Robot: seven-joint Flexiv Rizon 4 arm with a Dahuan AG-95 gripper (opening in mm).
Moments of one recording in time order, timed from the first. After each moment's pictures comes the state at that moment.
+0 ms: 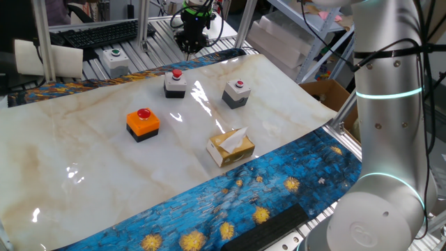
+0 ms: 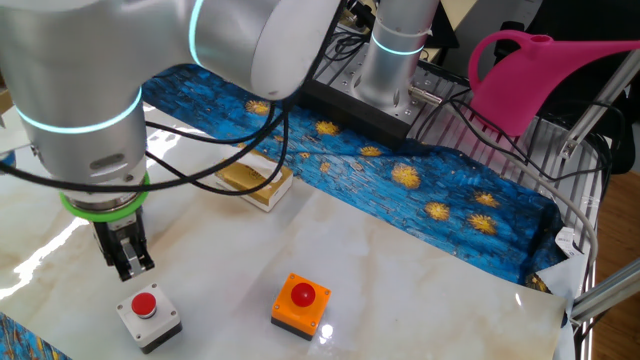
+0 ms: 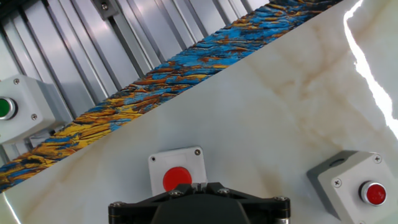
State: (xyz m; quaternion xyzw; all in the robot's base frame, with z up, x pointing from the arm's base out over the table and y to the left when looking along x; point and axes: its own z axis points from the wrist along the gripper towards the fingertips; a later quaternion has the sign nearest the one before) arm 0.764 -0.092 0.157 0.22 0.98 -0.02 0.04
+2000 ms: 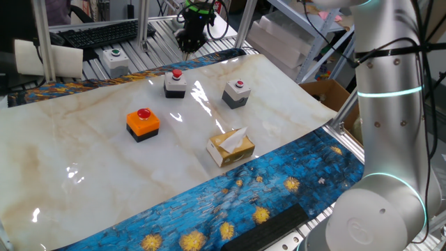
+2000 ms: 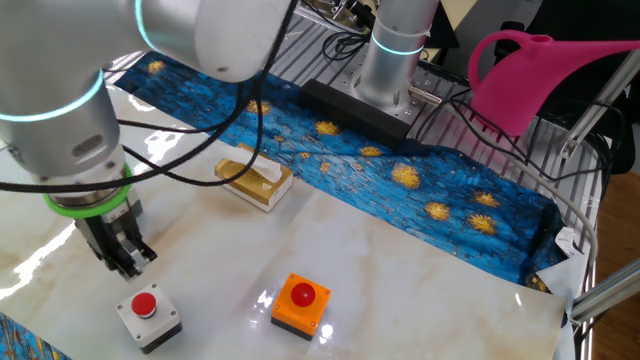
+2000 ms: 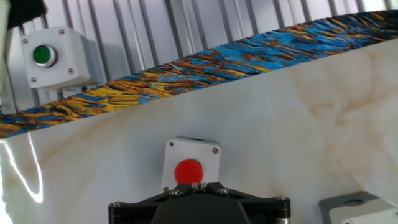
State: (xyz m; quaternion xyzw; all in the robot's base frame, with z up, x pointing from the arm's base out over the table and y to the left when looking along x) arm 0.764 -0.078 0.151 0.09 0.99 0.03 0.04
